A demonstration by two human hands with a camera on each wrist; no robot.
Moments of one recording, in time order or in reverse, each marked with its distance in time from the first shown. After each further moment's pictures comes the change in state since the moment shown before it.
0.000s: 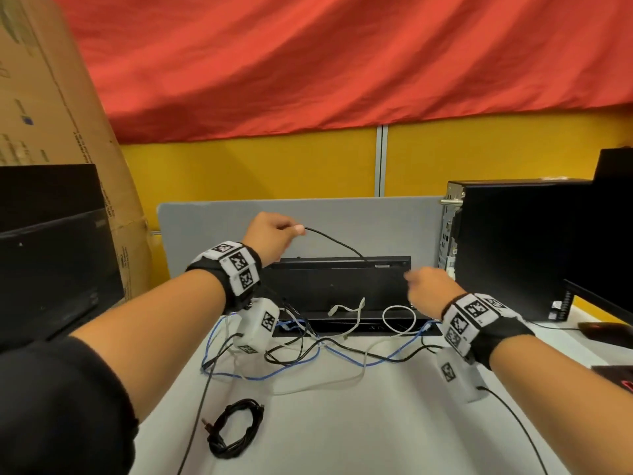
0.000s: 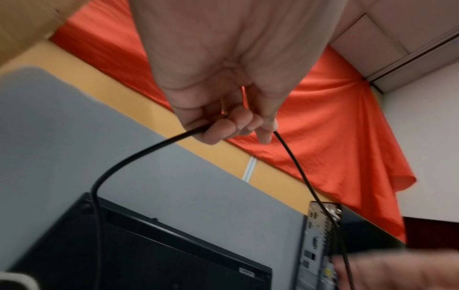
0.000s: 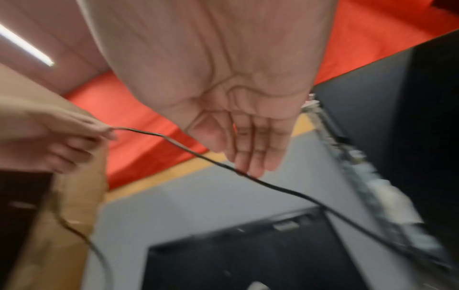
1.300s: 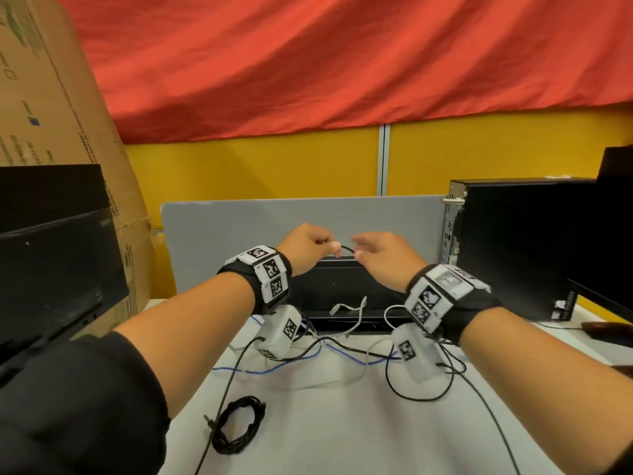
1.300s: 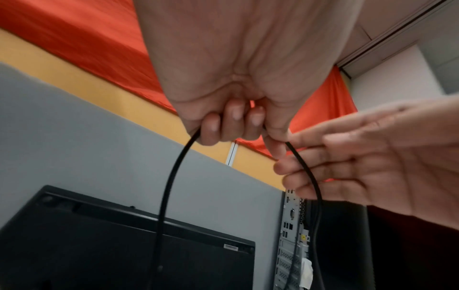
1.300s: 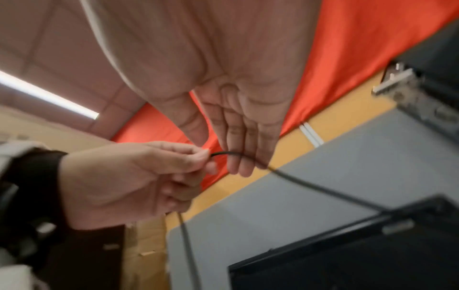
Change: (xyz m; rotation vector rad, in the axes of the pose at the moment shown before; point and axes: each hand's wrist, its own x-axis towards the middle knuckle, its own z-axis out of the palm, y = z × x) left_hand -0.001 0.010 0.037 0.231 -0.252 0.138; right_hand -0.008 -0.082 -0.031 0.469 0.011 -0.211
